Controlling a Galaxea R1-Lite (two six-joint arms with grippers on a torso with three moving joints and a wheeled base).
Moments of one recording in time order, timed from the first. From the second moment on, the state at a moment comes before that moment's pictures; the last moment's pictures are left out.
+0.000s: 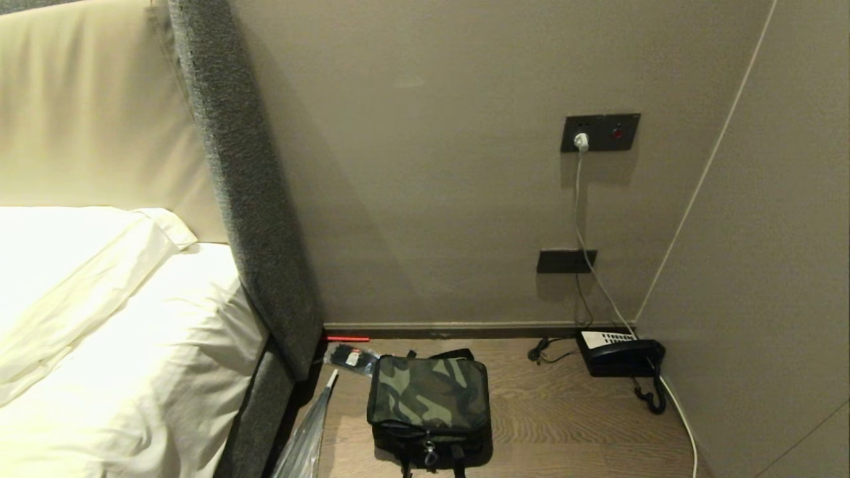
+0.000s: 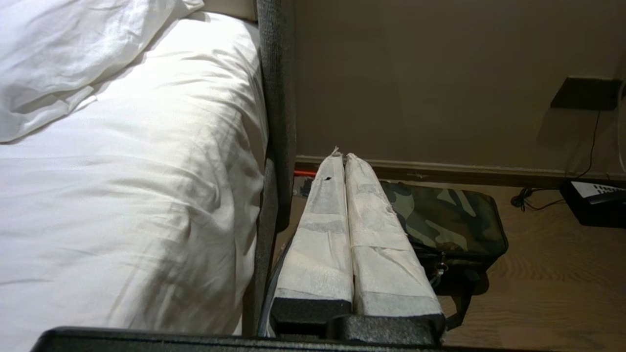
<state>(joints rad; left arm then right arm) 0.00 0.00 0.00 0.00 0.00 -0.01 -0.01 0.00 0.00 -0.17 0.01 -0.02</state>
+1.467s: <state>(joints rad) 0.00 0.00 0.00 0.00 0.00 -0.01 -0.01 0.00 0.00 -0.17 0.01 -0.02</state>
